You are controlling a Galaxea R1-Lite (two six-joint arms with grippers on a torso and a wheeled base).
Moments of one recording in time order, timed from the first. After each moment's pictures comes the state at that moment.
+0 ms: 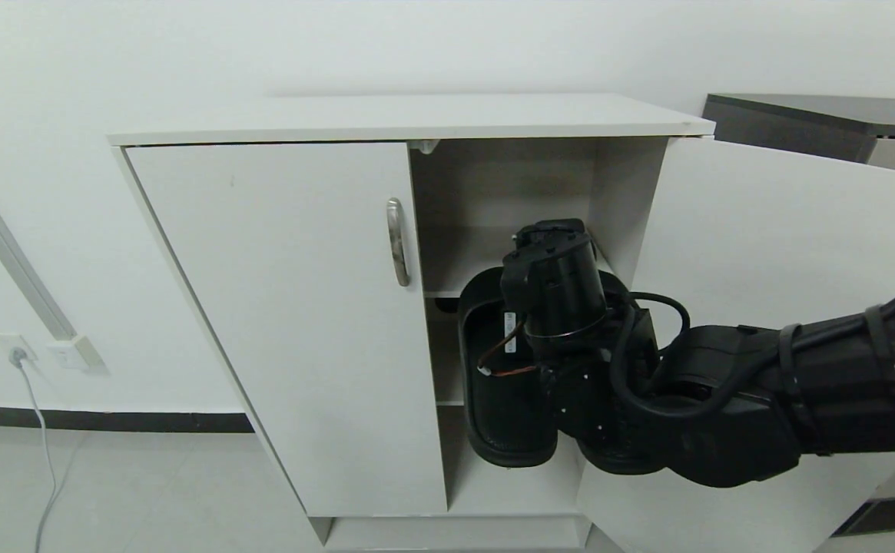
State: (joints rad) left arm 0.00 0.00 0.00 0.00 0.04 0.00; right arm 0.92 1.97 -1.33 -0.30 -0.88 0.27
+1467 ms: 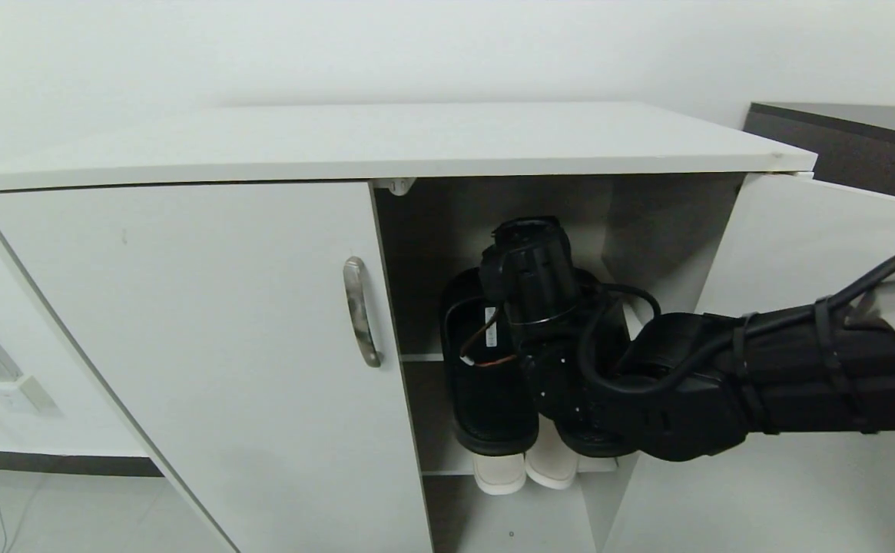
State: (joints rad) left arm 0.00 0.00 0.00 0.00 0.04 0.00; right arm 0.90 2.04 -1.45 -0.25 -0.81 0.27
